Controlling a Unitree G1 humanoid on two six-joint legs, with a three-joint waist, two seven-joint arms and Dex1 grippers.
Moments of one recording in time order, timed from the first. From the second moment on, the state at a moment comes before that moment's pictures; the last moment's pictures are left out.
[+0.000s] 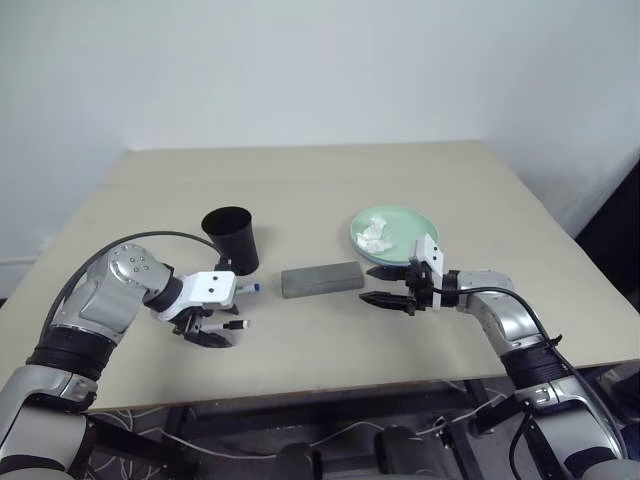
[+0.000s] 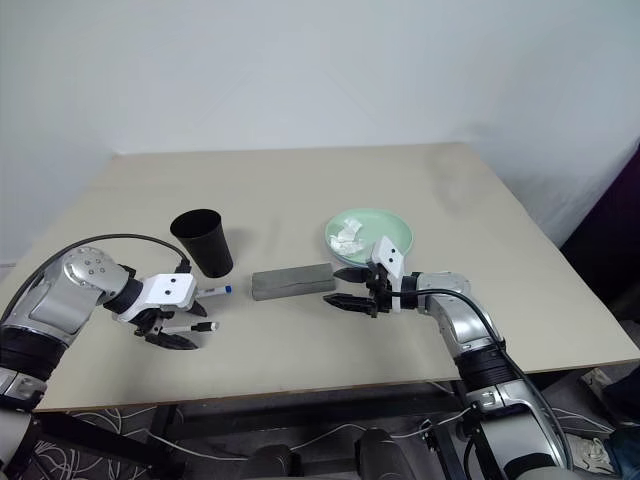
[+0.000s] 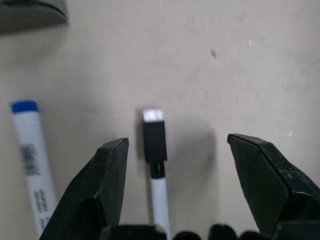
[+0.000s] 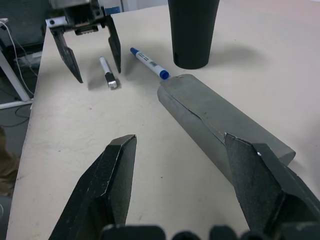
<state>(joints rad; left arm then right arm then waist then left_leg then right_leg) -0.52 0.95 -0.32 0.37 0.11 0.04 -1.53 -0.50 -0.37 0.19 0.25 0.27 0.28 1.13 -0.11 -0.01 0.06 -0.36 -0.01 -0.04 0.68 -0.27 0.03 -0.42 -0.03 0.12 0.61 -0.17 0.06</state>
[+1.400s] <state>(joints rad) -0.60 0.70 -0.04 0.43 -0.16 0.06 -1.28 -0.51 -0.38 0.19 0.25 0.27 0.29 1.14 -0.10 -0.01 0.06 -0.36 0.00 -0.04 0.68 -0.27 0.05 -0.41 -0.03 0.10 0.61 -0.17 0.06</state>
